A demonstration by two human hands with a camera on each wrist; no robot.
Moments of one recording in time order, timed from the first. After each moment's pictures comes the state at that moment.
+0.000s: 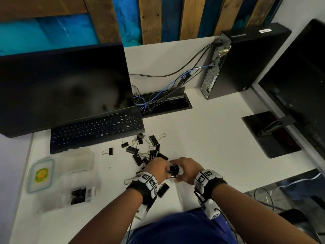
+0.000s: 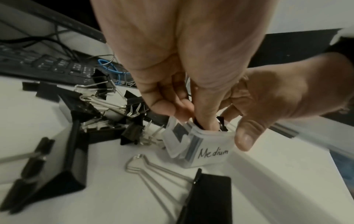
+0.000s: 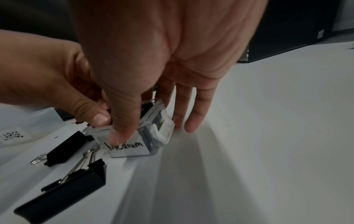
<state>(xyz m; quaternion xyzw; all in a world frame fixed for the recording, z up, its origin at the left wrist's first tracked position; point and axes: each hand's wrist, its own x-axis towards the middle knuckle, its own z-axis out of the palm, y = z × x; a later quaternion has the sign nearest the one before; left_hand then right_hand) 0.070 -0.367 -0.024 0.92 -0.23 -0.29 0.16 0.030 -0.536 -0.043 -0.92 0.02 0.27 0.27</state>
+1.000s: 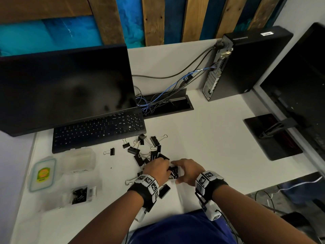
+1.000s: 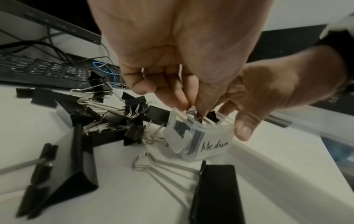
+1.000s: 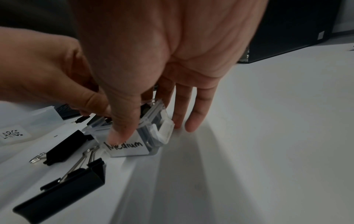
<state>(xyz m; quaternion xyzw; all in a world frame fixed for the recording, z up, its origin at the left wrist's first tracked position) 0.062 -0.366 -0.024 0.94 -0.24 -0.21 0.12 0.030 -0.535 -0.043 -0.92 0.02 0.27 0.28</state>
